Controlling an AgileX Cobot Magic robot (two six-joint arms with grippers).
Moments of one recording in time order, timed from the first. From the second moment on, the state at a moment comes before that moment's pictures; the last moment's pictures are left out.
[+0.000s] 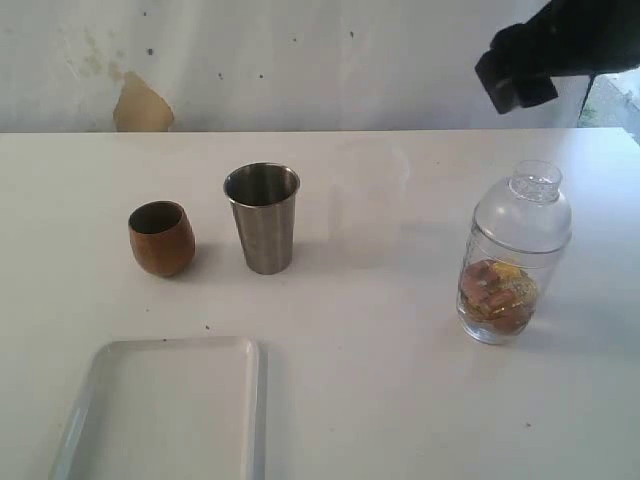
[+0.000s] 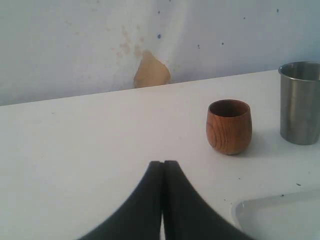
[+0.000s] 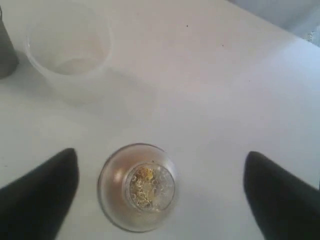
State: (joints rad) left arm -0.08 0.00 -0.01 -0.06 0.24 0.16; right arm 0.26 1.40 -1.44 -0.23 1.03 0.01
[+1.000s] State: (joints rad) left arm -0.08 0.00 -0.01 -0.06 0.24 0.16; right arm 0.26 0.84 -0.28 -0.04 -0.21 0.12
